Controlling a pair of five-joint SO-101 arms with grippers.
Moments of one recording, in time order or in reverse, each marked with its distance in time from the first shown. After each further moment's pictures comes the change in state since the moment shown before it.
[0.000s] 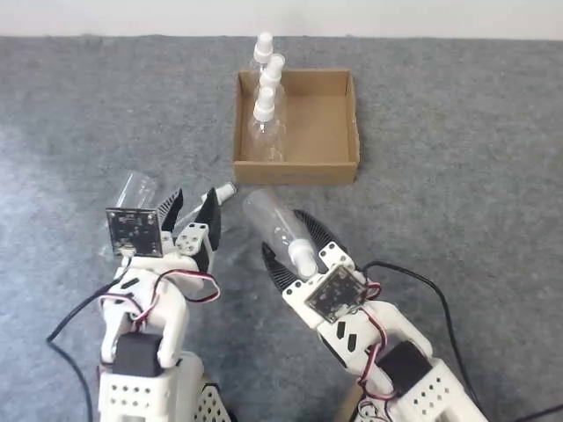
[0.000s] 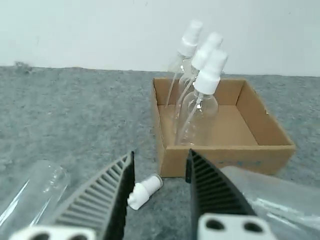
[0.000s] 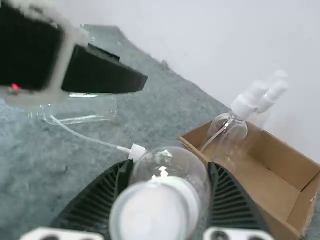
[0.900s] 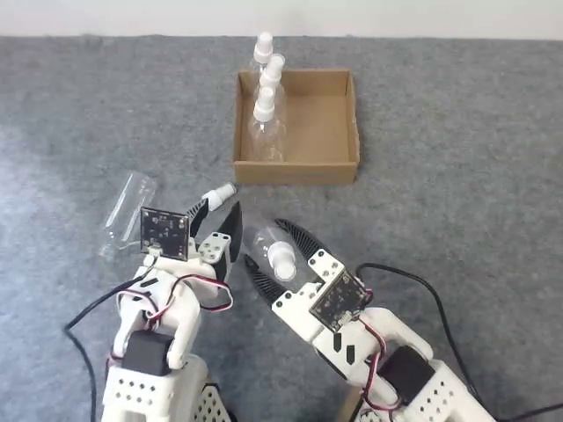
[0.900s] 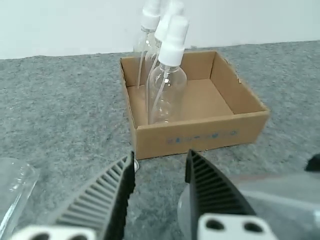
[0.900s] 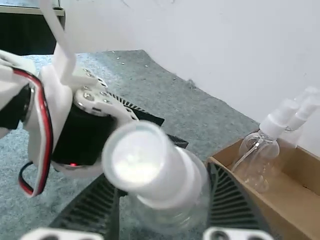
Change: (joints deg) left arm 7.0 -0.1 3.9 -0.2 -2.2; right arm -6.8 -0.4 -4.3 3.1 -4.7
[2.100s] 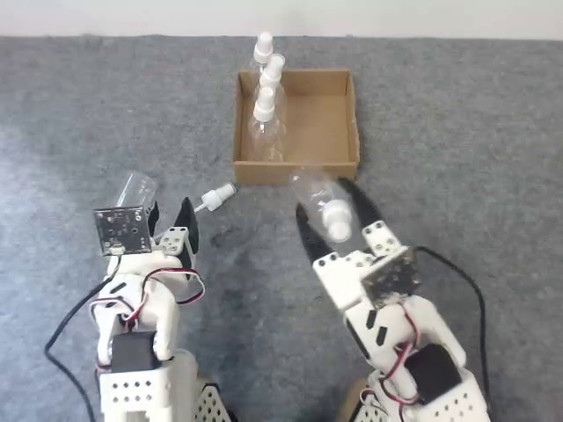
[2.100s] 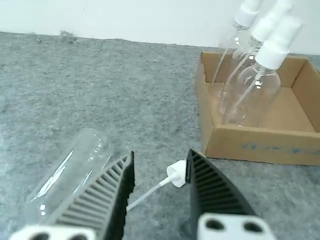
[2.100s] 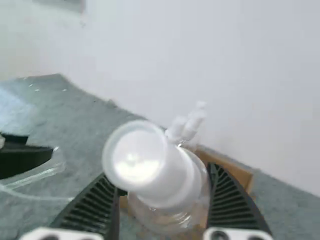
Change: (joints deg) left arm -16.3 0.1 0.0 1.8 -0.3; right arm 18.5 0.0 -11.4 4.0 0.0
